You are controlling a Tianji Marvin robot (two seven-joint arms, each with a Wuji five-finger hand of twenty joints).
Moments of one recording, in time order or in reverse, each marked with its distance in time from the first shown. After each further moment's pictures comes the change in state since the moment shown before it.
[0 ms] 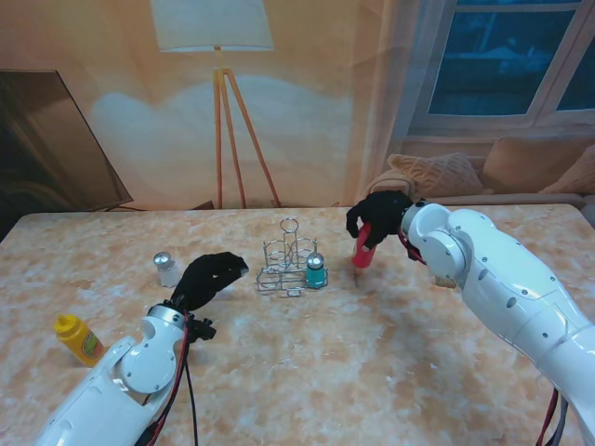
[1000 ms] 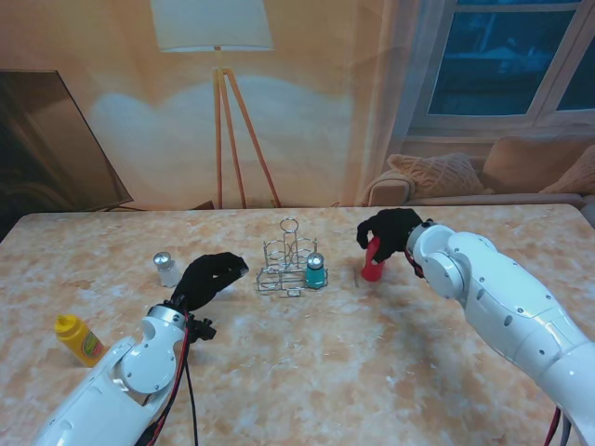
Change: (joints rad) left arm 0.000 0.000 0.001 0.000 0.003 0.000 0.001; right arm -0.060 0.000 -0.003 0.056 -0.045 0.066 -0.076; left_hand 0.000 0.000 0.000 0.000 0.000 0.000 0.000 0.000 0.000 0.000 0.000 0.000 0.000 0.000 0.000 0.000 0.000 0.000 0.000 0.000; right_hand -0.016 0.026 0.002 0.022 -0.088 0.038 0.000 0.026 -0.053 -0.008 0.045 0.002 -0.063 0.011 -0.004 -0.012 -0.057 0.002 -0.014 -0.001
